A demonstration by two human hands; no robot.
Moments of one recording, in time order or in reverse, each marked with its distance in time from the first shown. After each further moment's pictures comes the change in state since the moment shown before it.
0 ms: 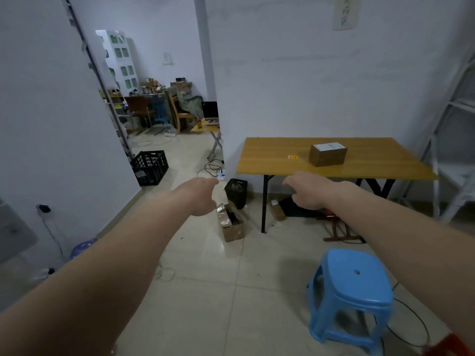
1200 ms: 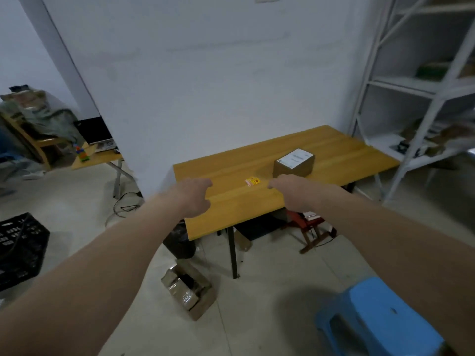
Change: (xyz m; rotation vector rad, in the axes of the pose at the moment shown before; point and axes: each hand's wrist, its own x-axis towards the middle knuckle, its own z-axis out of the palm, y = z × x) left_hand 0.597 -0.054 -0.022 0.090 -0.063 0.496; right_hand 0.452 0.113 -0.047 0.132 -0.019 0.439
